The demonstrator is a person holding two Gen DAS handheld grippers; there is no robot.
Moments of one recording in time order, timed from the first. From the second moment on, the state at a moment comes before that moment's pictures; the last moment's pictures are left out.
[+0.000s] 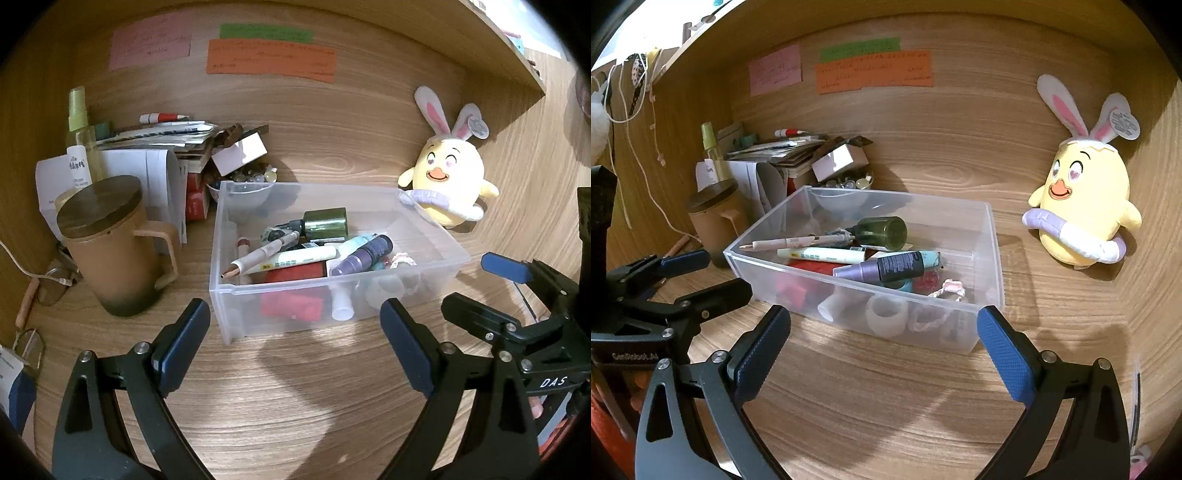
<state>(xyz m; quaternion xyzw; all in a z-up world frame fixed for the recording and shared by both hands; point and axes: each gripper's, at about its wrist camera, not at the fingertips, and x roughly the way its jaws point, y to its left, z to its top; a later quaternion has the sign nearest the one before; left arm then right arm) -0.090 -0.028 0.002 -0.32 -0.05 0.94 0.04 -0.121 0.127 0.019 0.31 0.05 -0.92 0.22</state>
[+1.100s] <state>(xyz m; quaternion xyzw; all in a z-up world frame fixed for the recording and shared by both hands) -0.090 -0.028 0.005 -0.32 -0.04 0.94 0.05 -0.119 0.133 0.020 0.31 0.04 -0.92 0.22</state>
